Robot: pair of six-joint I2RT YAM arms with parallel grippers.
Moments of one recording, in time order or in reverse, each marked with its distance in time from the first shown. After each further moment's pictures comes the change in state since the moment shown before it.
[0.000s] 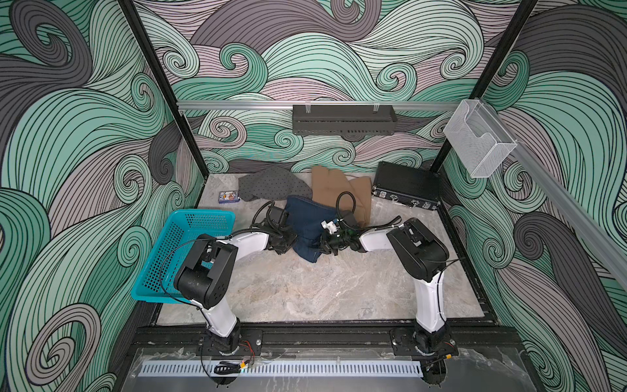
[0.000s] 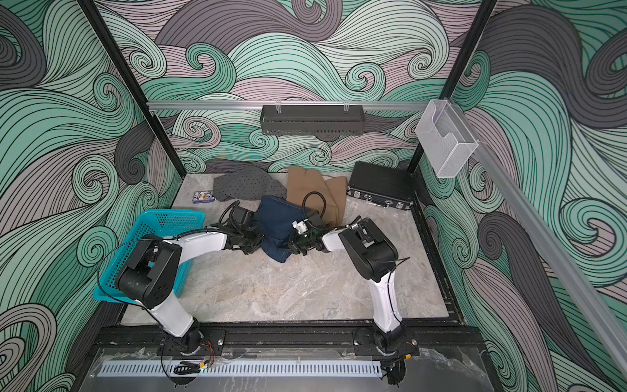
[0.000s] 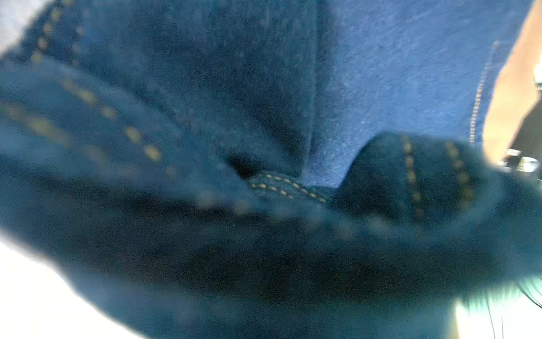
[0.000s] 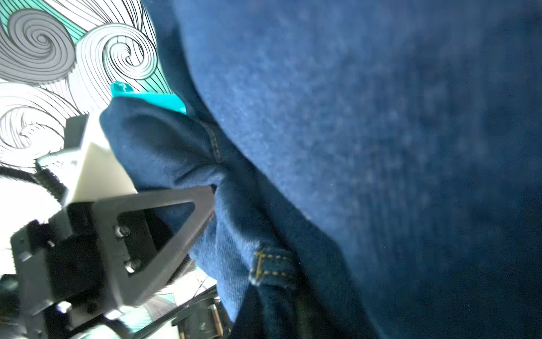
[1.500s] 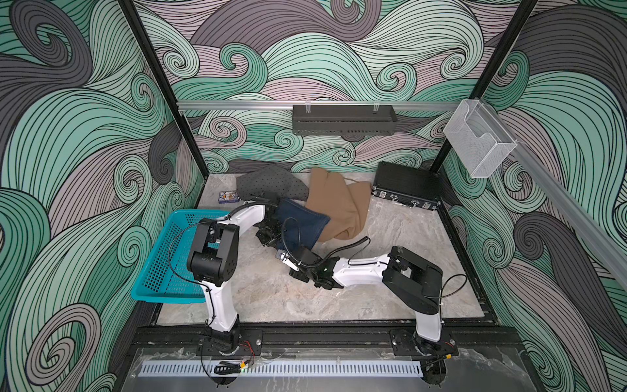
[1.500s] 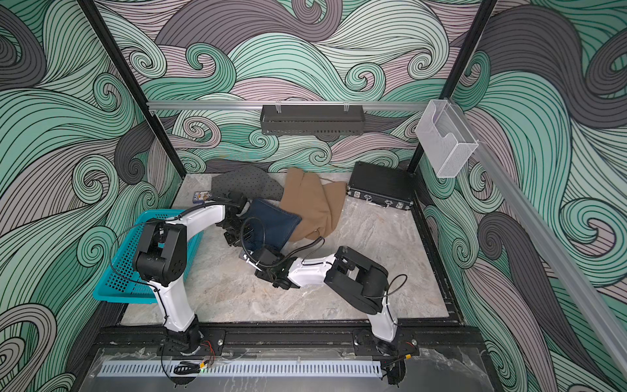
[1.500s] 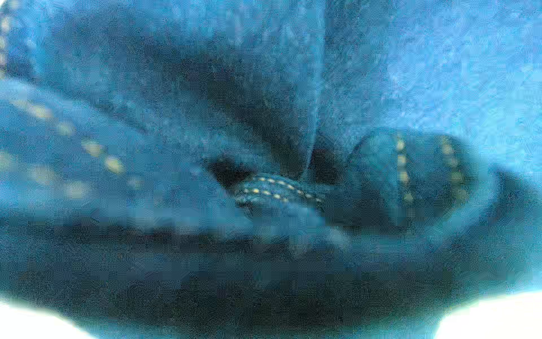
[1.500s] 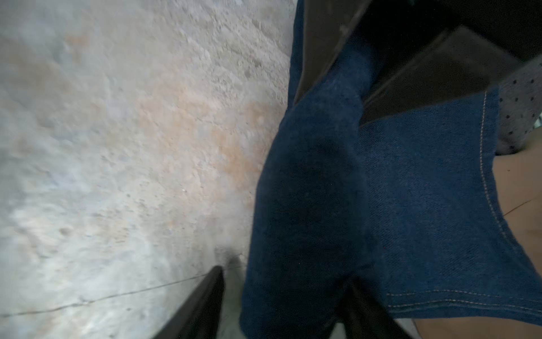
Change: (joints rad) left arm 0.124 0.163 0.347 -0.636 0.035 0.275; right arm 0.523 -0.068 0.083 -0.183 1.034 -1.270
